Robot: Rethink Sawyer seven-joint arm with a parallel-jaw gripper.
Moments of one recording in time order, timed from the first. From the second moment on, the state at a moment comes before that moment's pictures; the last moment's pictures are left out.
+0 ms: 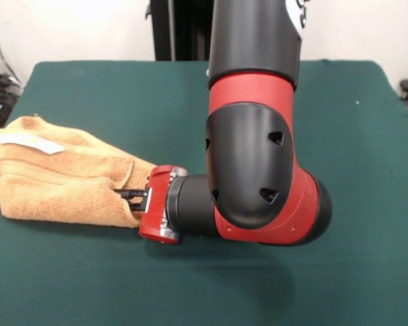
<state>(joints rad) -0.16 0.57 -1.33 -0.05 0.13 1.61 3.38</state>
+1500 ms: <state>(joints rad) -0.16 0.58 -1.33 -0.06 0.01 1.59 3.38</state>
